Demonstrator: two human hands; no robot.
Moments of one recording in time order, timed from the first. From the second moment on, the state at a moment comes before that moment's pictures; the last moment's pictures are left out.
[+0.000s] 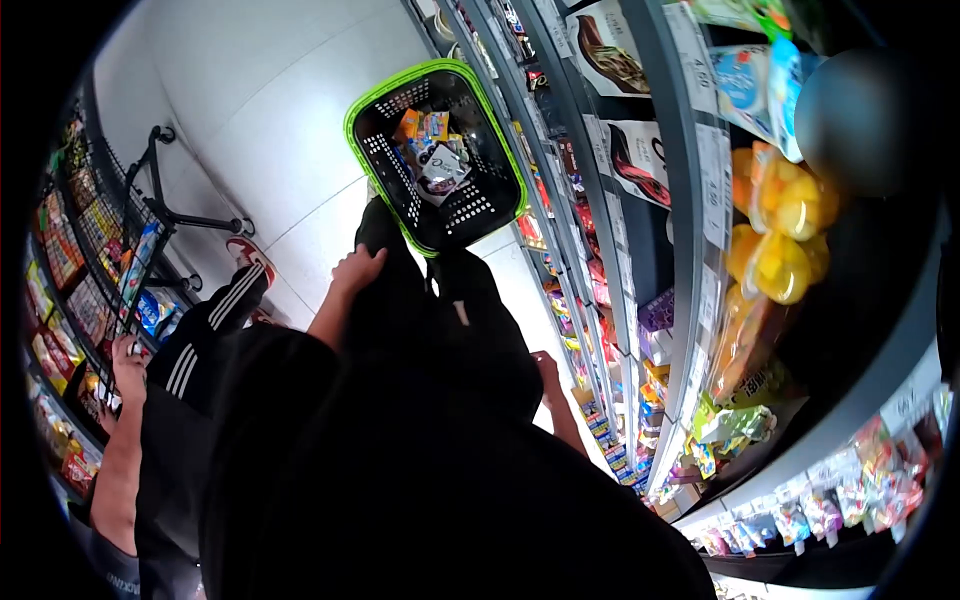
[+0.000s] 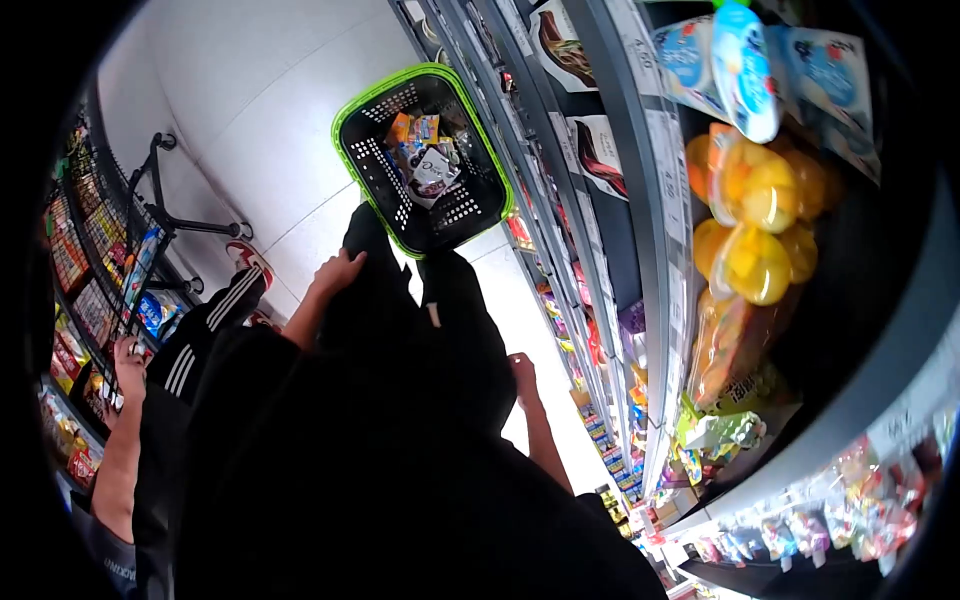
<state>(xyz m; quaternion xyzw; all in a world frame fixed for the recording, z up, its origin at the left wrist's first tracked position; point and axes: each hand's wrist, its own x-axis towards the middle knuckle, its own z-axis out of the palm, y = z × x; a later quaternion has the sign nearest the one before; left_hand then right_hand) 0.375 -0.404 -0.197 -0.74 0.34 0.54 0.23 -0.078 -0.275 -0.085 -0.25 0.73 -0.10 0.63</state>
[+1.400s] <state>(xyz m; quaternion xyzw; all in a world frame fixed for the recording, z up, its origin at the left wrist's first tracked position) 0.479 -0.351 -0.181 -0.78 0.33 0.52 -0.11 0.065 -0.578 0.013 -0.55 0.68 -0.43 0.20</state>
